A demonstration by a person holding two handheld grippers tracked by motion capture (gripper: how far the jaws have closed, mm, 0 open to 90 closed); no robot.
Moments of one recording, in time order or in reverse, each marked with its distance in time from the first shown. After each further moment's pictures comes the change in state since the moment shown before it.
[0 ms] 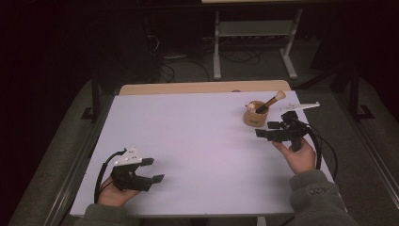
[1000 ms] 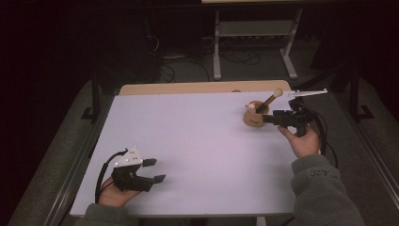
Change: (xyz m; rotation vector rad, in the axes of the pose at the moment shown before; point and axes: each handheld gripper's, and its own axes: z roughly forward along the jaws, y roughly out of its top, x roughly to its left) left arm -0.005 0.004 -0.002 -0.021 -0.023 0.030; right arm -0.034 0.028 -0.004 -0.034 -0.020 0.066
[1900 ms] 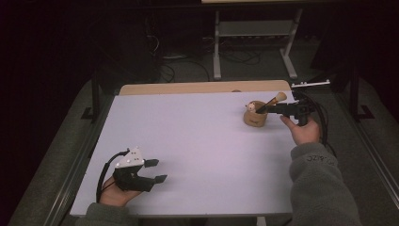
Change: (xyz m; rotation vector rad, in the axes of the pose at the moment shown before) left arm -0.003 0.002 0.003 -0.002 -0.017 0.025; right arm -0.028 0.020 0.007 -0.005 -0.033 0.074
